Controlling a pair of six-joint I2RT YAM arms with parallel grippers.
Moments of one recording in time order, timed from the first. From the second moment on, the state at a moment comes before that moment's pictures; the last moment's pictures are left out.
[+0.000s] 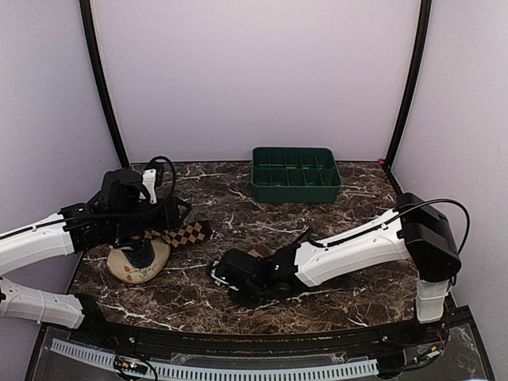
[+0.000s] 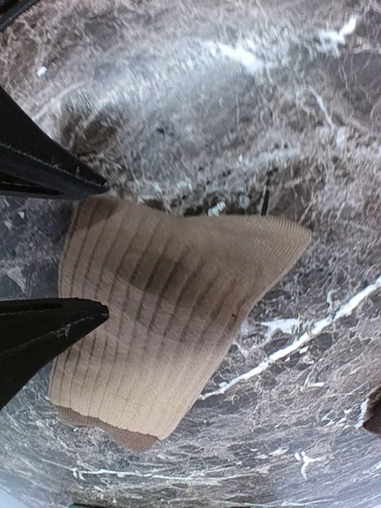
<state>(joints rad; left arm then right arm) -0.74 1.02 0.76 -0.26 -0.18 -0.53 1.36 1.99 1.31 -0.35 0.38 -0.01</state>
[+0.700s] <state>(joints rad) -0.71 0.98 0.73 -0.27 -0.18 -0.54 1.36 2.04 1.38 -0.36 0.39 -0.08</state>
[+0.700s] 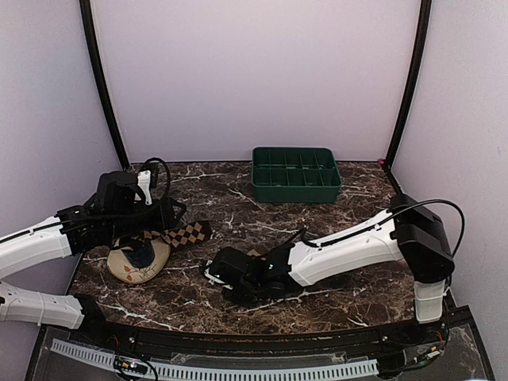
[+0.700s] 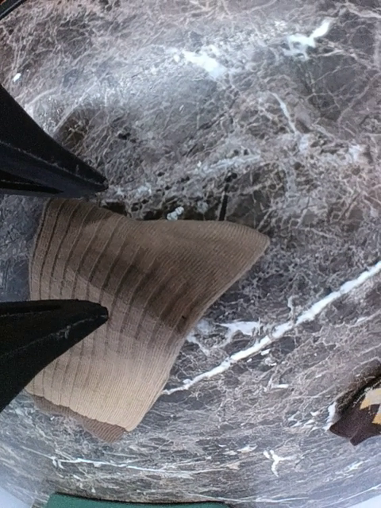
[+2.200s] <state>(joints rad) -0.91 1.54 0.79 -0.05 0.22 -0.29 0.94 1.93 0.77 0.75 -0.20 0.82</state>
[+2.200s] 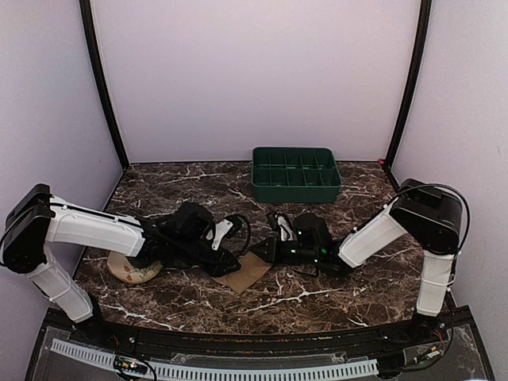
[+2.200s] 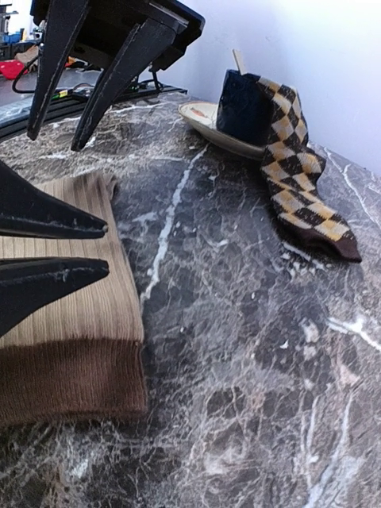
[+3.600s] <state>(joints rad) -0.93 1.64 0.78 -0.15 0.16 -0.45 0.88 2.00 1.05 0.28 -0.03 0.48</state>
